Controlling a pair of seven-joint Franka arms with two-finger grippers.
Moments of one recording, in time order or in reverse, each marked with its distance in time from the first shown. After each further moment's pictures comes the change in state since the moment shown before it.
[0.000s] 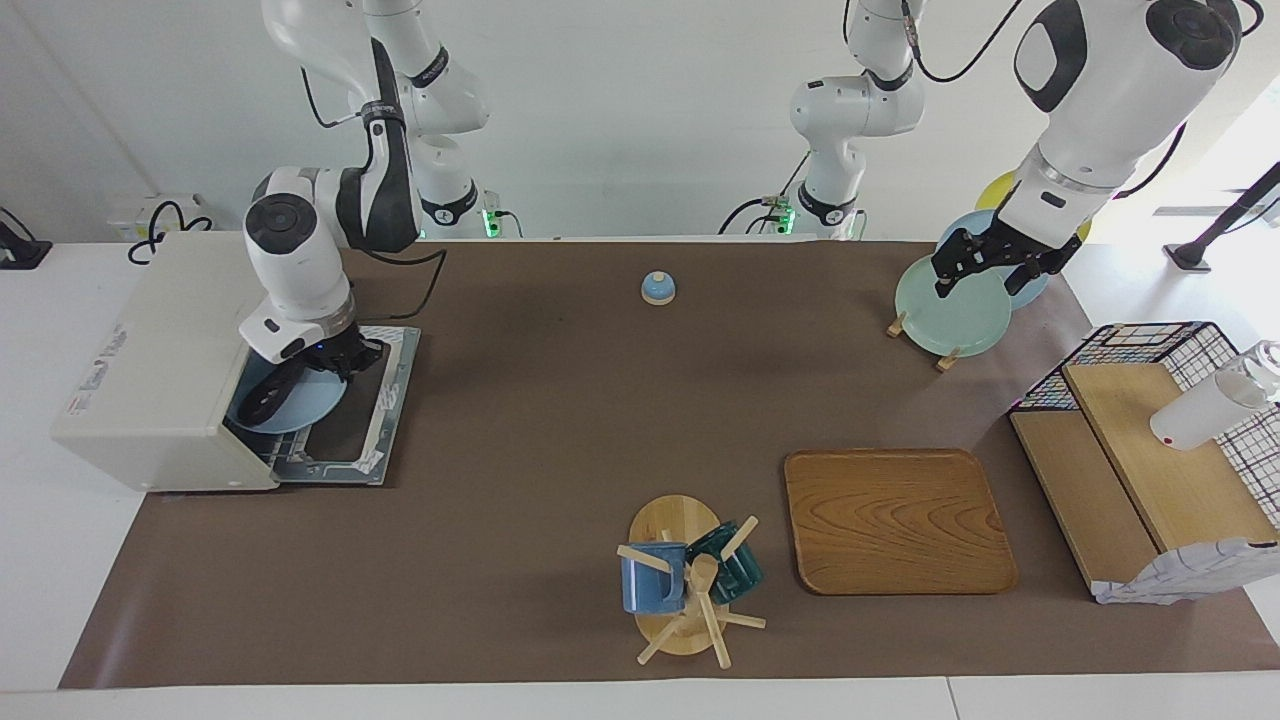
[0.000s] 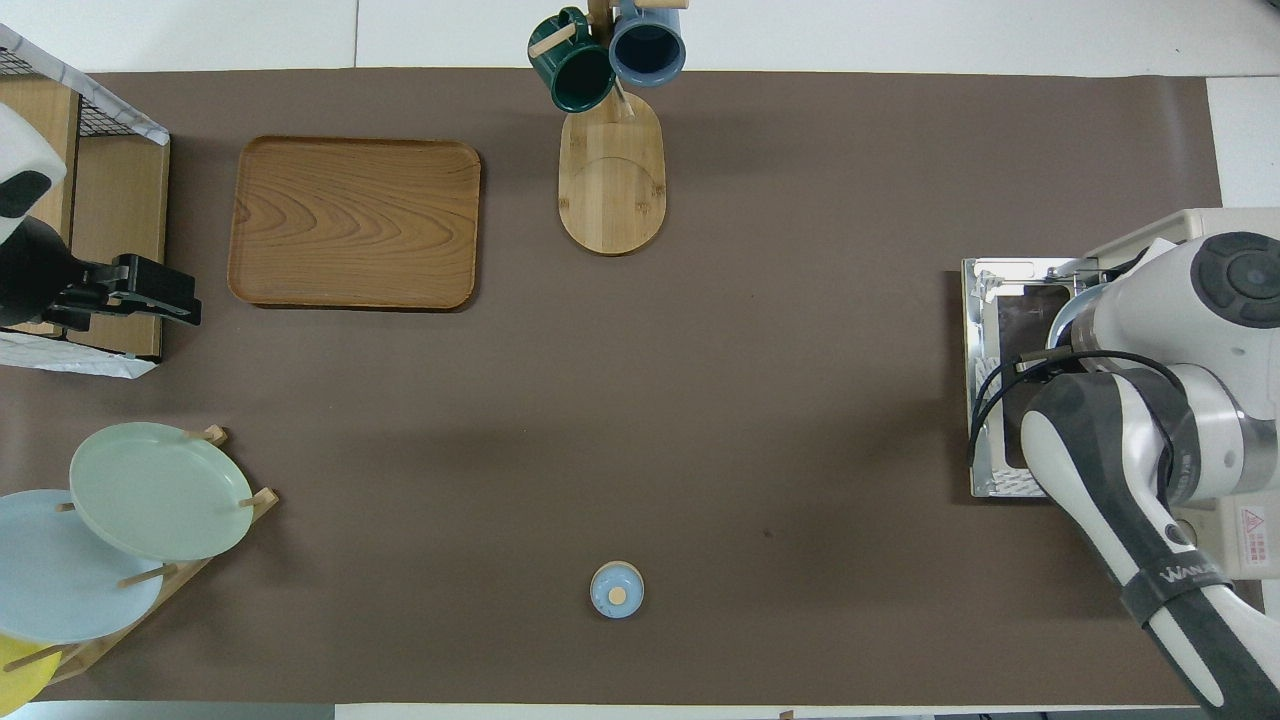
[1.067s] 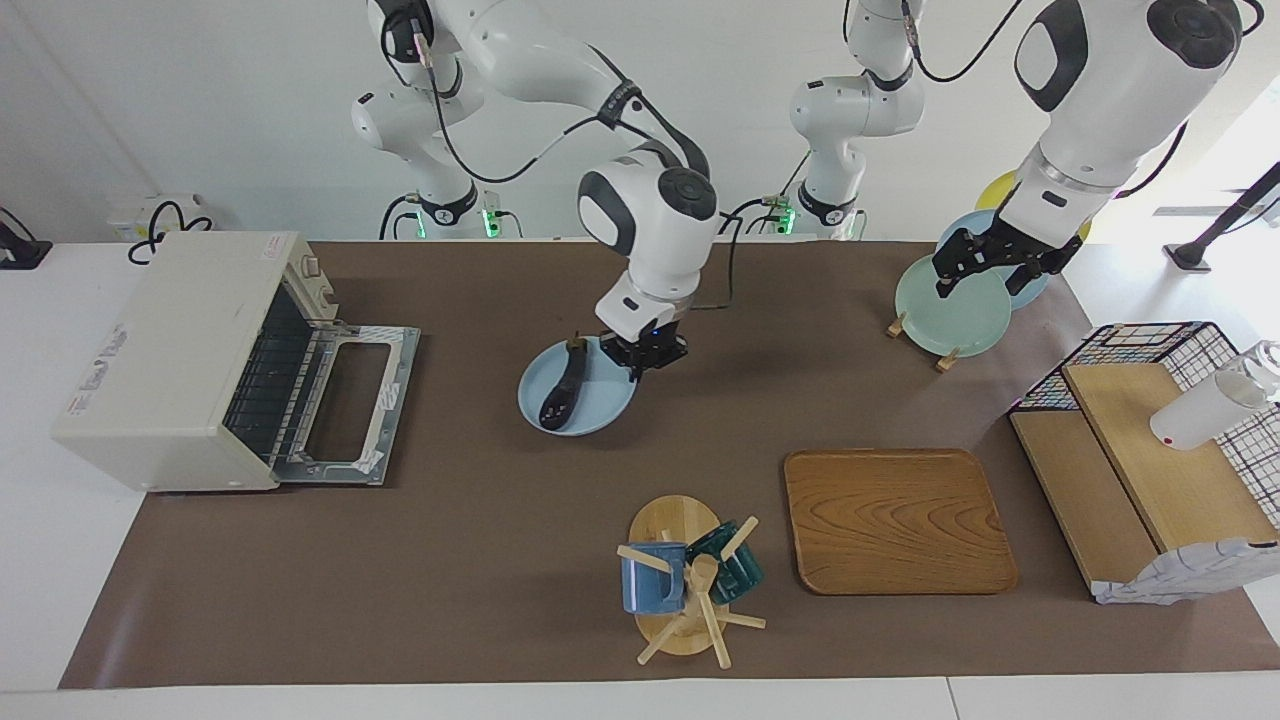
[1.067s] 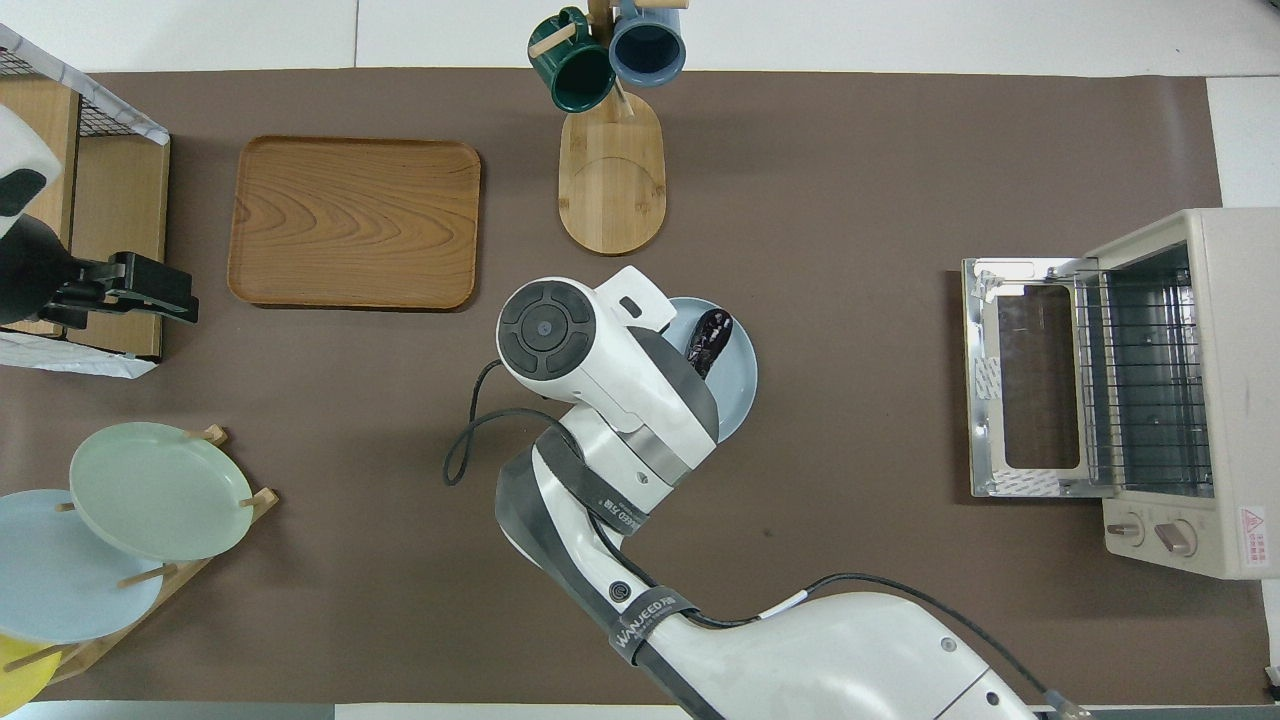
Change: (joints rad) left arm 0.000 -0.001 0.003 0.000 0.000 0.007 0.000; right arm 0.668 0.507 0.025 0.630 0.172 -0.084 0.786
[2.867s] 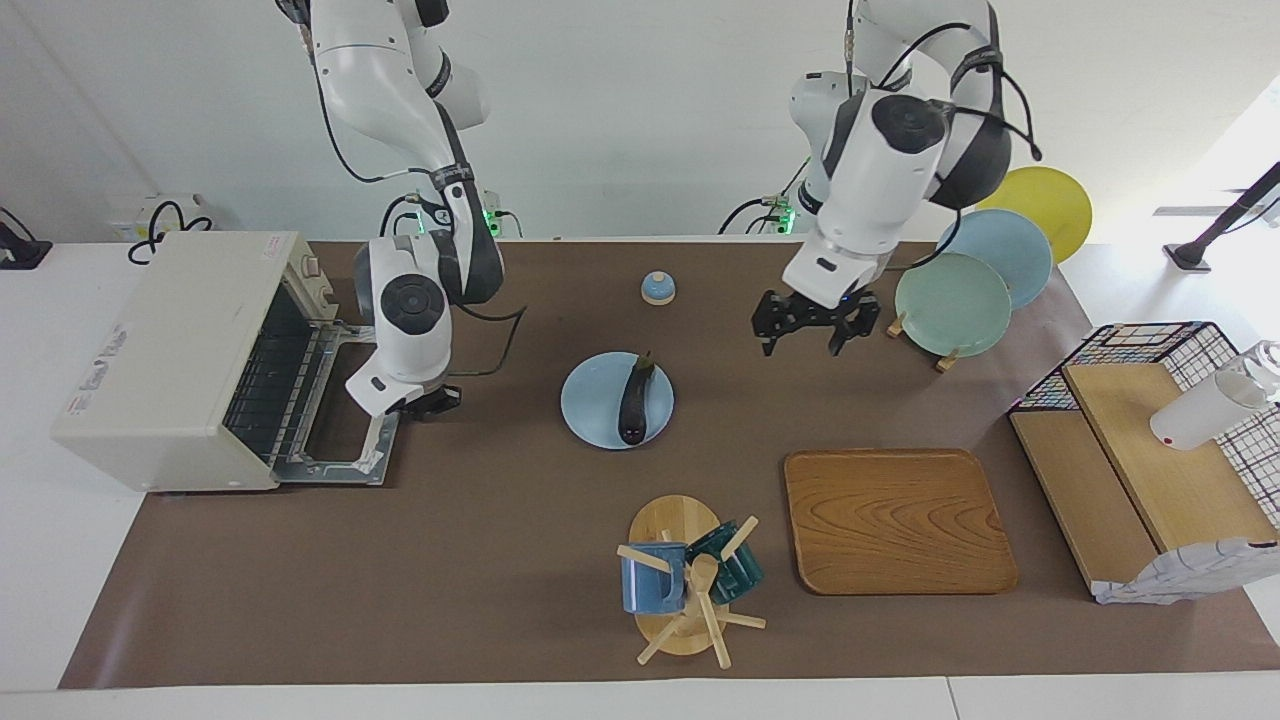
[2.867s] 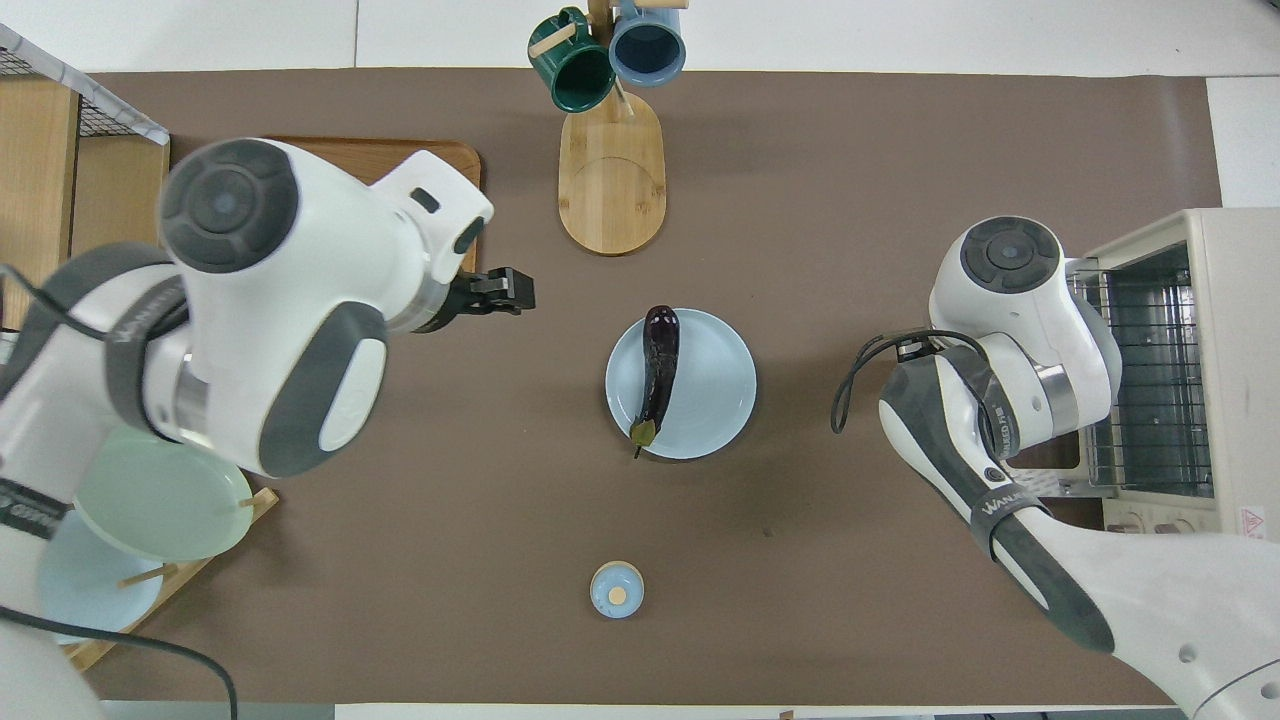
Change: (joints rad) left arm -0.394 0.150 -0.022 -0.150 -0.038 0.456 -0.416; right arm -0.560 -0.264 0.001 -0.532 -0.227 0.113 -0.510
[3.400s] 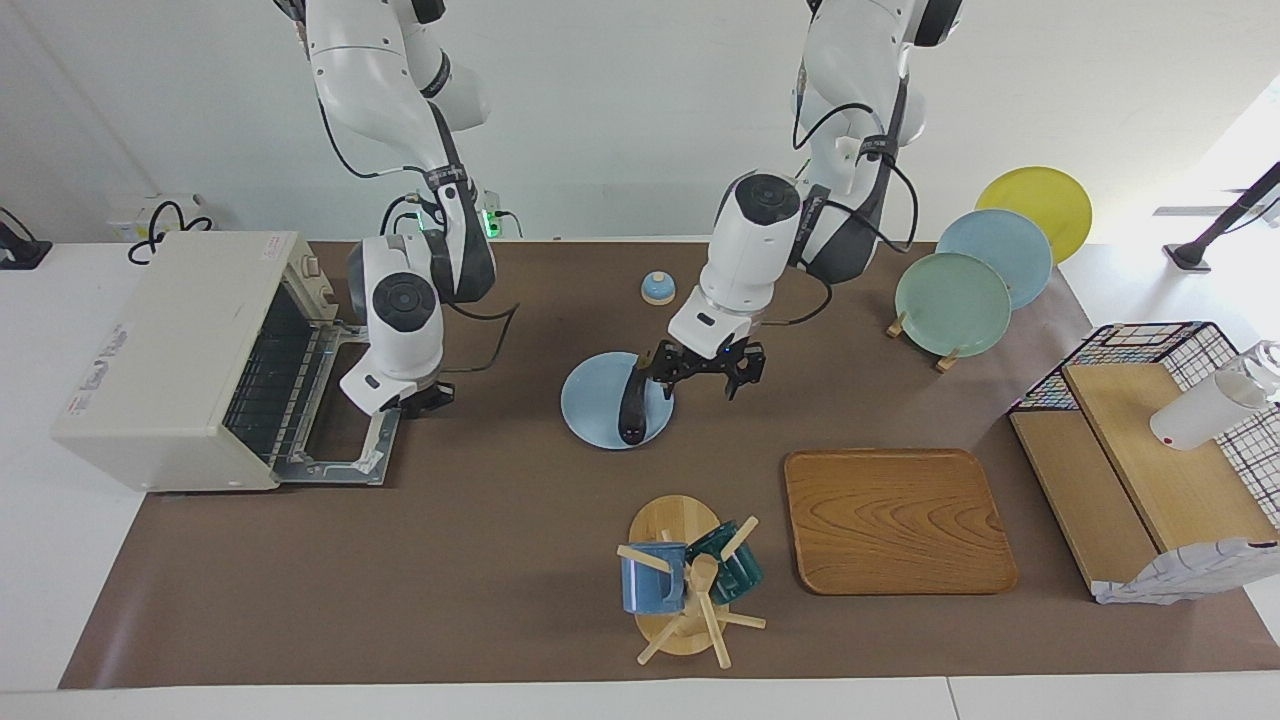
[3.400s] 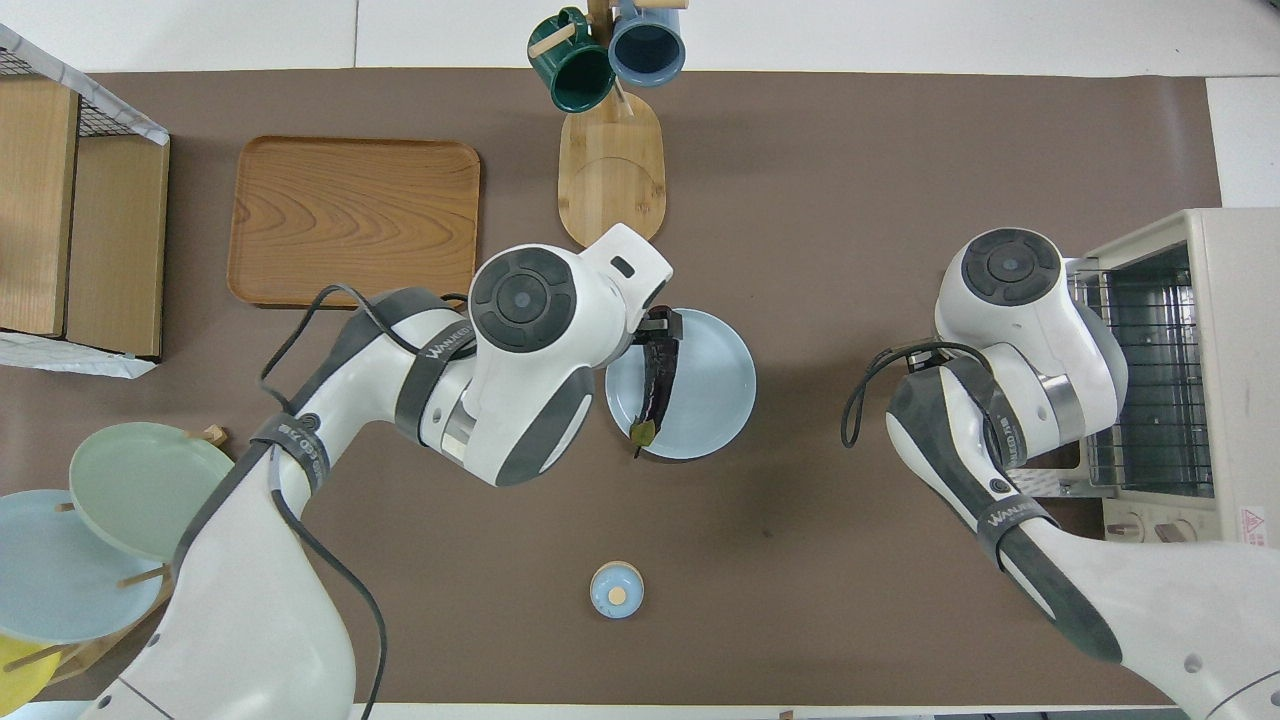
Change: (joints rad) left arm -0.184 0.215 -0.001 -0.003 -0.005 0.292 -0.099; right arm -0.014 -0.015 0.009 -0.018 -0.056 -0.005 -0.060
